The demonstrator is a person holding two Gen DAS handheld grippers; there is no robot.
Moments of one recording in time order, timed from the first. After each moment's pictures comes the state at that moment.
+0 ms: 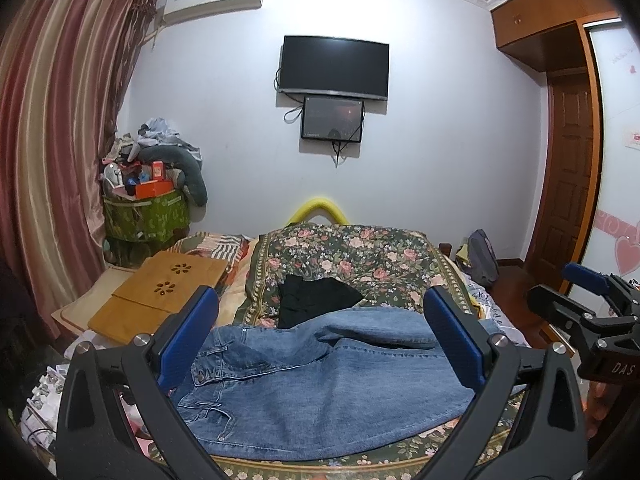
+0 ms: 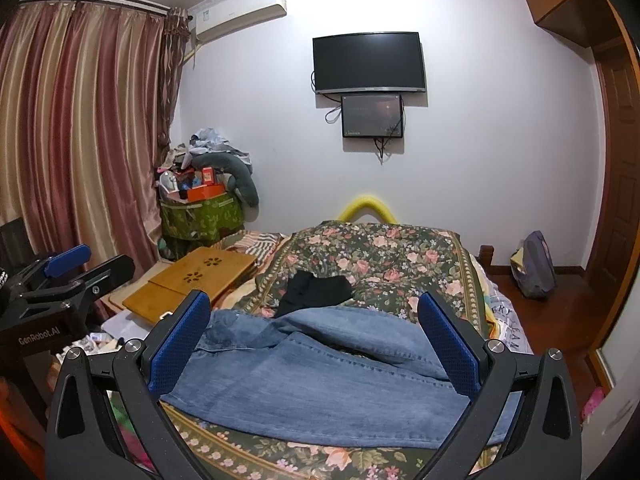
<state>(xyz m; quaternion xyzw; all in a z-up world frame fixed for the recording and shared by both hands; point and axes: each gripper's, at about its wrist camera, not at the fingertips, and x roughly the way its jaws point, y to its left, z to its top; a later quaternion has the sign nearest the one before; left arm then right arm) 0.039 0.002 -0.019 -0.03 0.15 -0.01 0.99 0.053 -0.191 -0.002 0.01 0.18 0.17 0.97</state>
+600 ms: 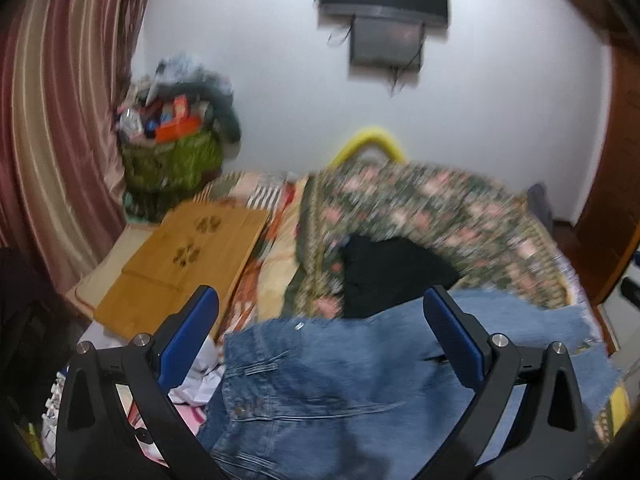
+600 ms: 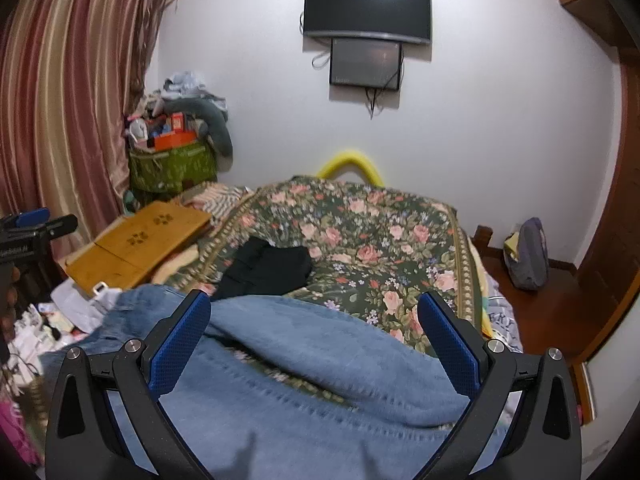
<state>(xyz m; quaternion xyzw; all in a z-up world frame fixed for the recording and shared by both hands) 0.259 0.097 -0.094 -0.02 0.30 0.07 0.95 0.224 -0.209 -0.068 -0.05 0.28 0.15 0.95</state>
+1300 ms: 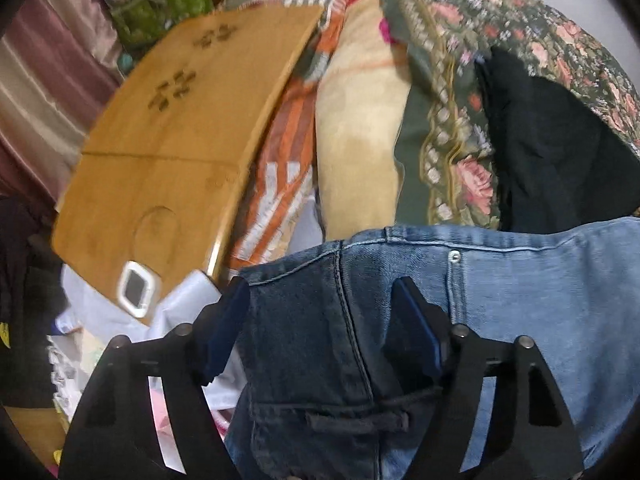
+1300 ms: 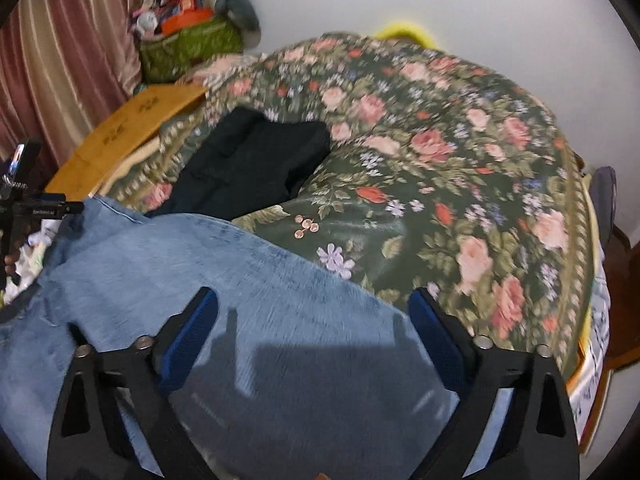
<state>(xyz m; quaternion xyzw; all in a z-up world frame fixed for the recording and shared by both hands) 0.424 0.215 -0.316 -0.04 0.58 0.12 0.80 0.403 -0.187 -0.209 -0.10 0.48 0.25 0.84</state>
